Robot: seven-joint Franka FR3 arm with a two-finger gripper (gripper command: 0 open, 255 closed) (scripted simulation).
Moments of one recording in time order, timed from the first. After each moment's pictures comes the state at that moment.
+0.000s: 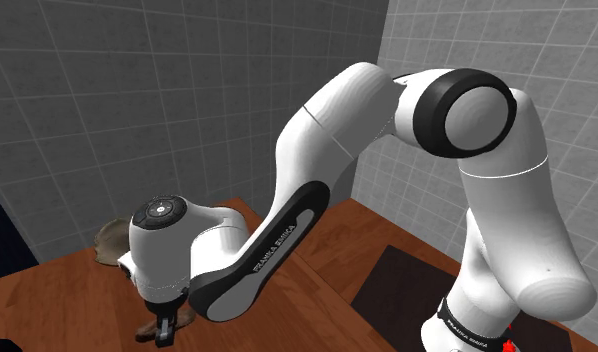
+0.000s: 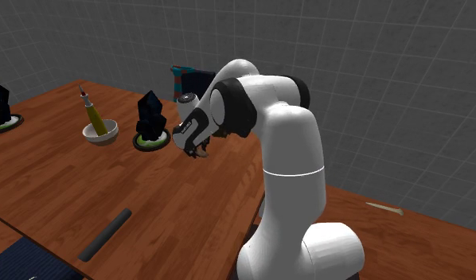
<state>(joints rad) 0.43 0.53 0.28 -1.91 -0.43 2.57 0.05</state>
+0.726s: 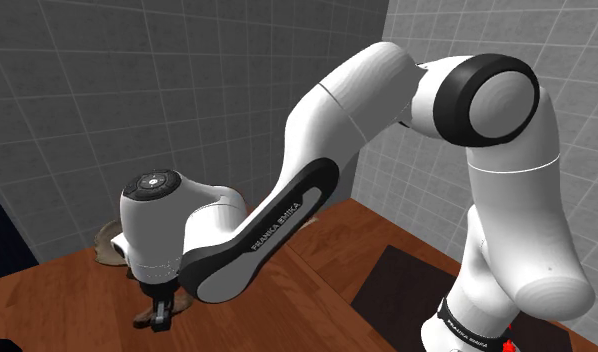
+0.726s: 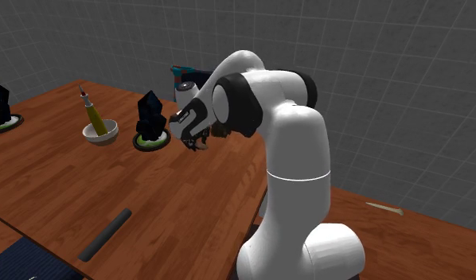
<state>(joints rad) 0.41 0.45 0.31 -1.91 -0.38 2.48 0.01</state>
